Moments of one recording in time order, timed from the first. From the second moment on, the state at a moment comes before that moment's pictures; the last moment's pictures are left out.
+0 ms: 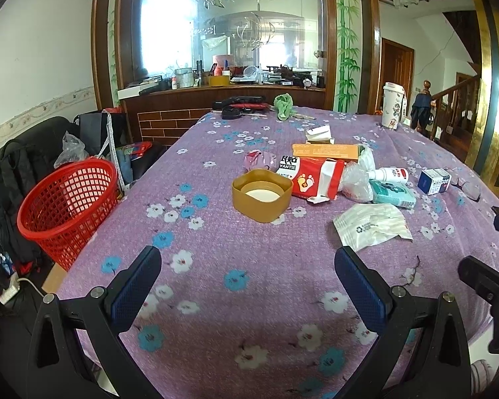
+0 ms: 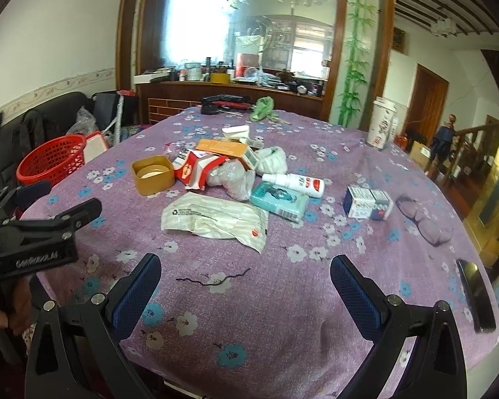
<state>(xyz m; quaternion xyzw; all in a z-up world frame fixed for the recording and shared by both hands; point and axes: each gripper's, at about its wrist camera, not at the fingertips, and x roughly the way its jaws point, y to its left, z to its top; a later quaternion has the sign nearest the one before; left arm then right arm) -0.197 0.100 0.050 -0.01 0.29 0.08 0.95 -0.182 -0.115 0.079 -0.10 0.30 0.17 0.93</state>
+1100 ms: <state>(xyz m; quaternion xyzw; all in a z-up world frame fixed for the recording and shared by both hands) -0.025 0.116 0.023 0.09 0.44 -0.01 0.90 -0.085 -0.074 0.069 -0.21 0.41 0.37 0.81</state>
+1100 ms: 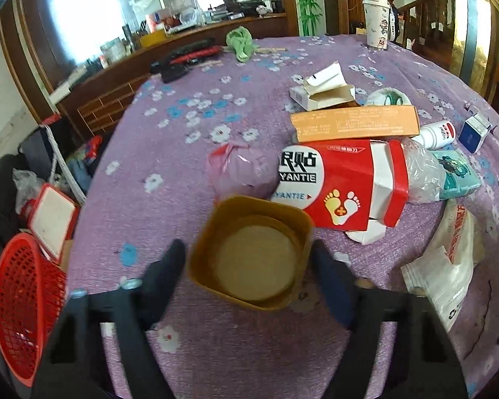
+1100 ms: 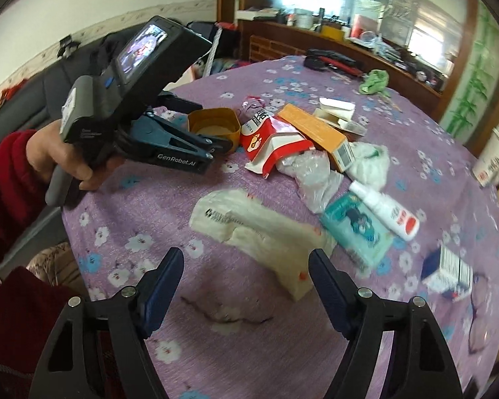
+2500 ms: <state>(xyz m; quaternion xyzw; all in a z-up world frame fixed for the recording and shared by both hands) -0.103 0.120 0.047 0.00 0.36 0.04 0.93 -0.056 -0.102 0.058 0.05 0.47 0.27 0.84</state>
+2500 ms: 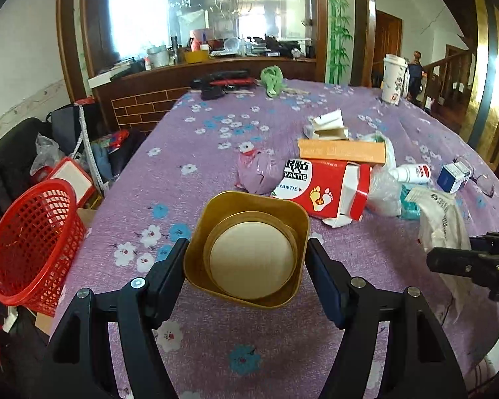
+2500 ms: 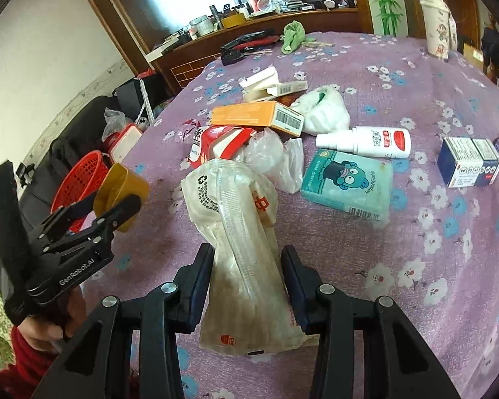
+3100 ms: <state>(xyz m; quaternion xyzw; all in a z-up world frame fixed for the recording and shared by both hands) -0.112 0.126 0.057 0.00 0.35 0.05 0.94 -0.063 -0.080 0.069 0.03 0.45 0.28 0.84</state>
